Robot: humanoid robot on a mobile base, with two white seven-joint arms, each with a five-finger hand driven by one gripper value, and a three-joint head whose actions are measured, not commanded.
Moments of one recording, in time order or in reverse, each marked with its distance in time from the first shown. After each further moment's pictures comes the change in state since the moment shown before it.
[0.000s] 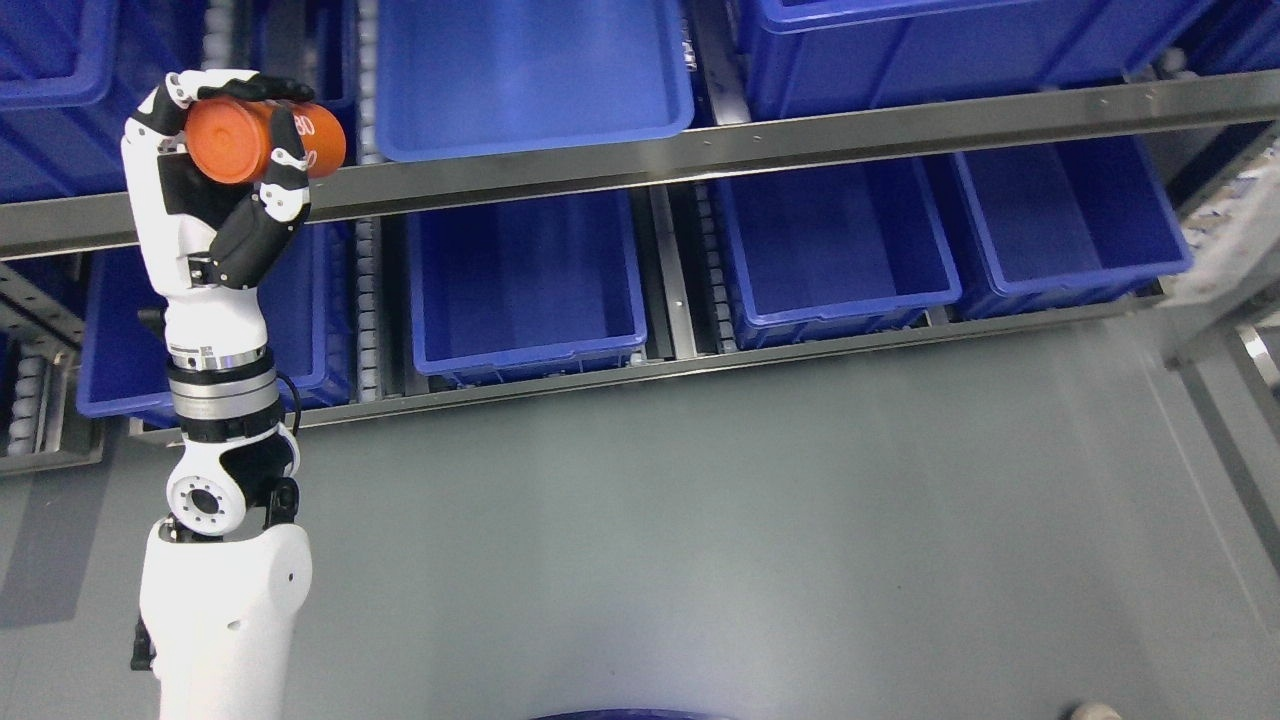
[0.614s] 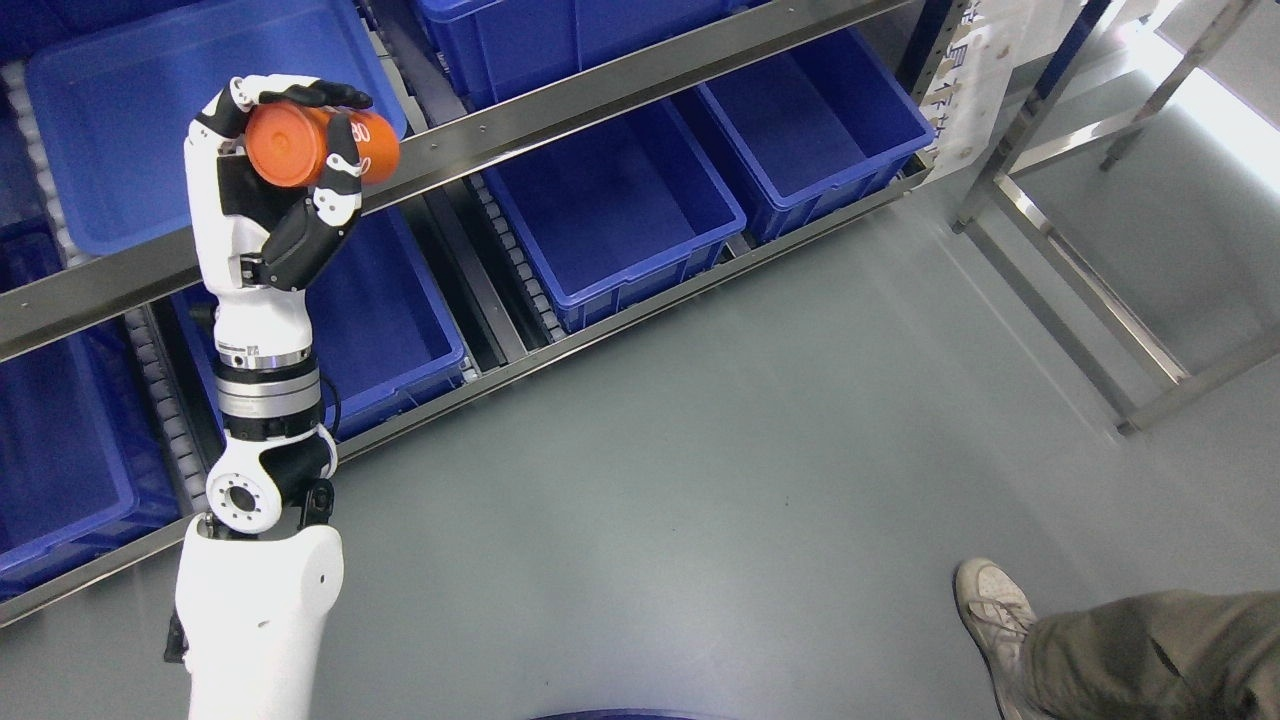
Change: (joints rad) left arm -0.013 -0.031 -0.051 -0.001 0.001 0.016 -0.001; right arm 0.000 0.000 0.000 0.000 0.000 0.000 0.000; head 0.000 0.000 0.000
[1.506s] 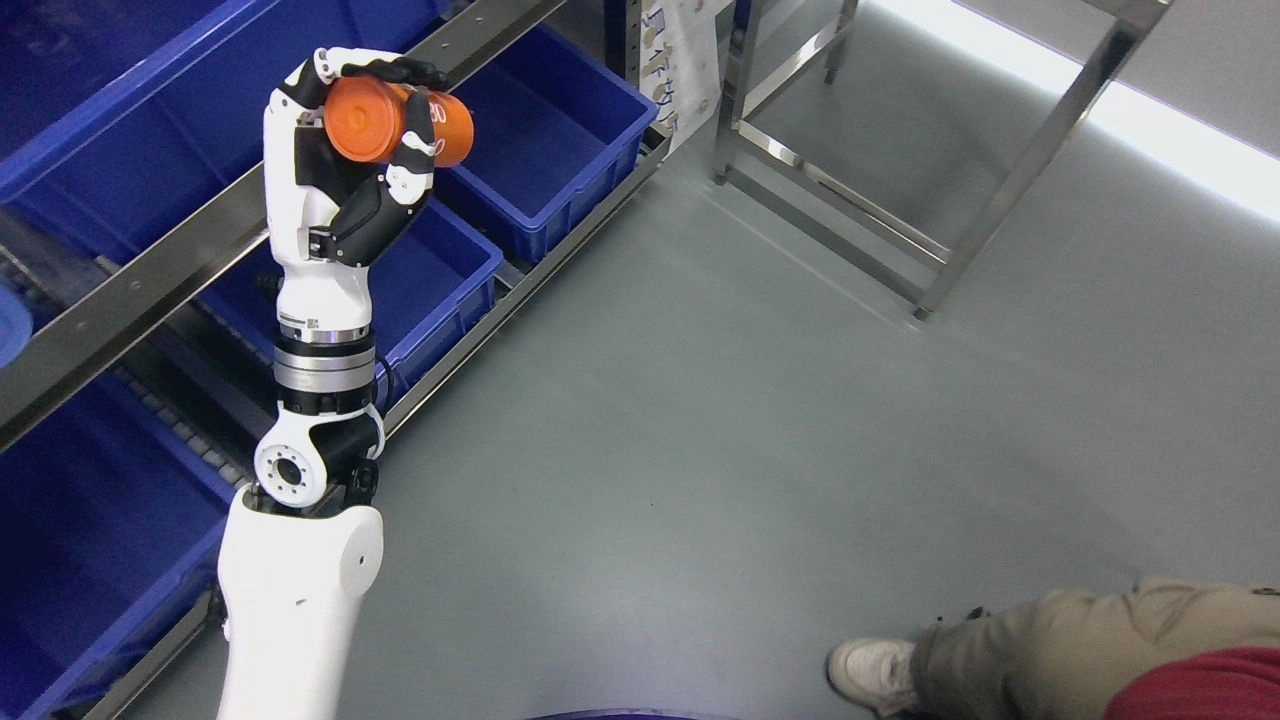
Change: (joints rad) left arm -0.060 -0.021 -0.093 0.009 0.000 0.058 0.002; right arm 0.000 0.000 0.000 0.000 0.000 0.000 0.000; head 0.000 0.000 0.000
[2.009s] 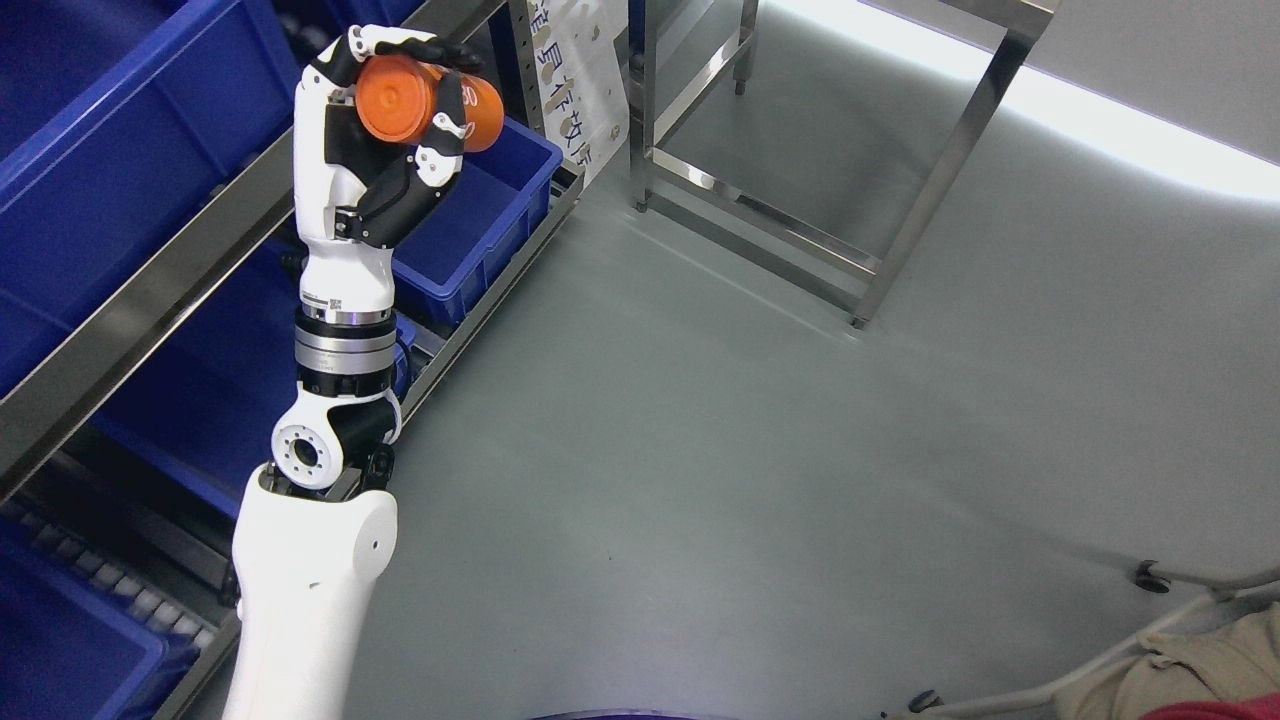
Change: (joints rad) left arm -0.033 -0.003 -0.034 0.015 0.002 0.012 0.000; right arm 0.000 0.000 0.000 0.000 0.000 0.000 0.000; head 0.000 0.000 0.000
